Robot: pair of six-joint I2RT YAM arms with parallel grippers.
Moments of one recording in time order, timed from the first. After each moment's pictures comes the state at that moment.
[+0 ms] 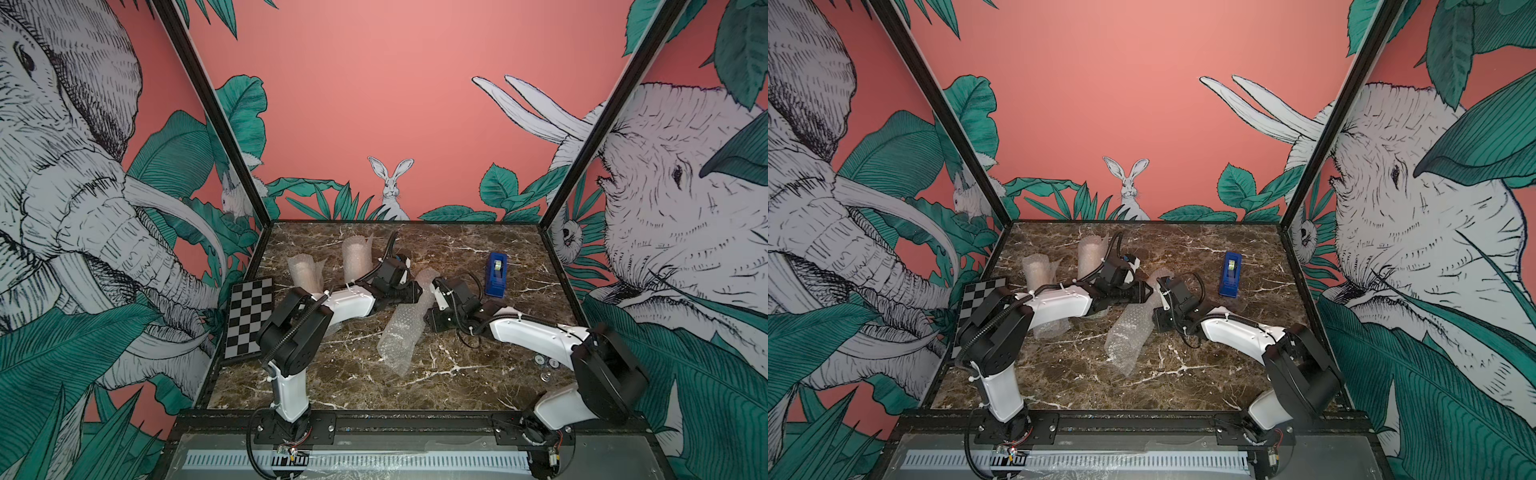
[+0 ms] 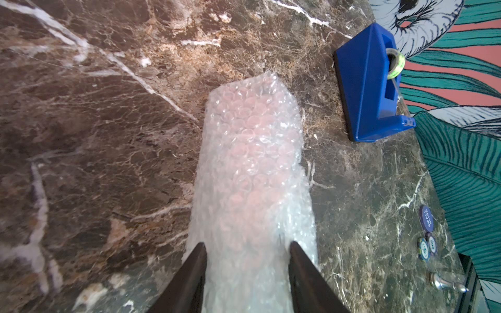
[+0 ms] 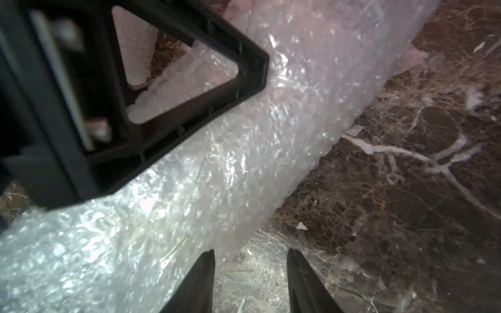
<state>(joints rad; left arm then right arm) -0.71 1.84 1.09 0.02 0.19 -0.56 0.70 1.48 0.84 -0.28 -0.07 0.37</state>
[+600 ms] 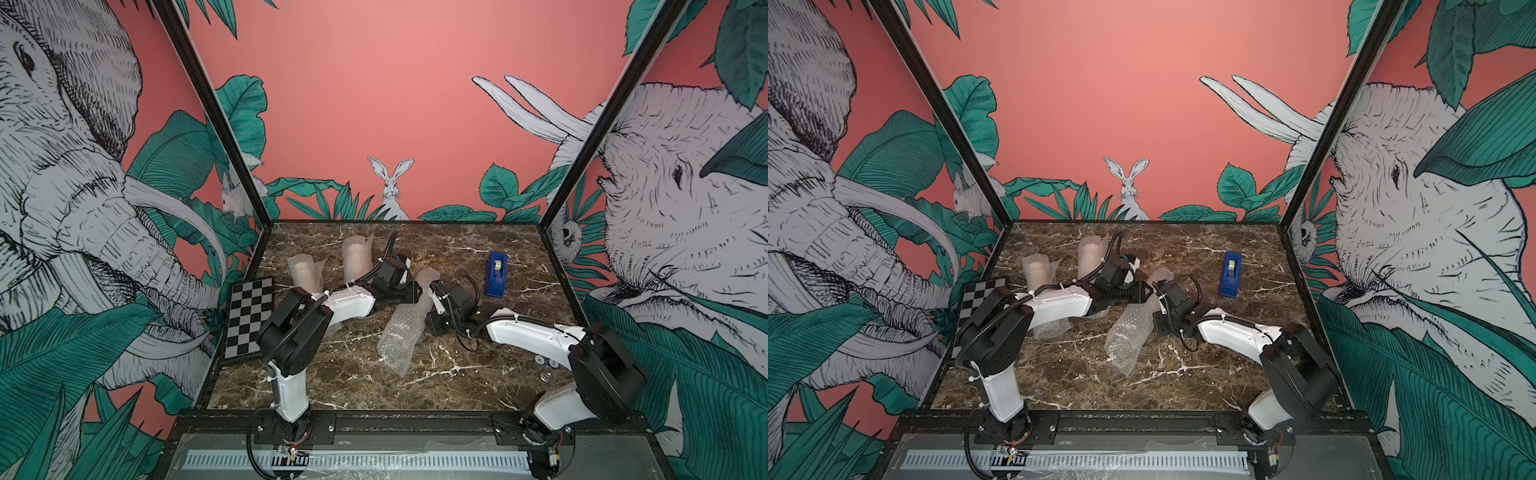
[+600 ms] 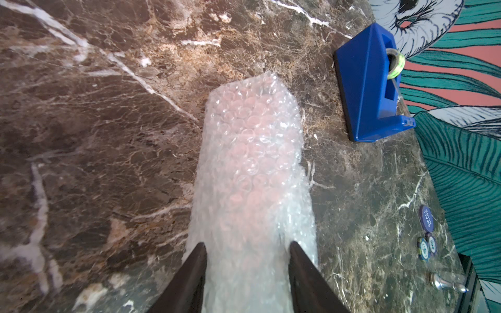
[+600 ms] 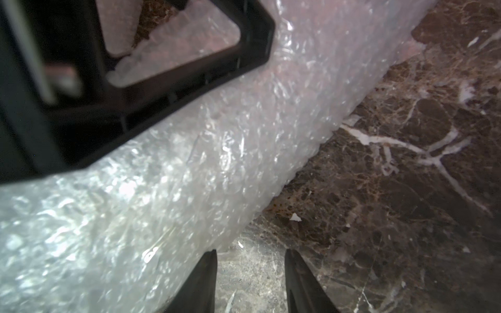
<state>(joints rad) -0.71 1.84 1.09 0.02 0.19 -0.56 0.74 1.52 0.84 -0.30 0.01 0.35</state>
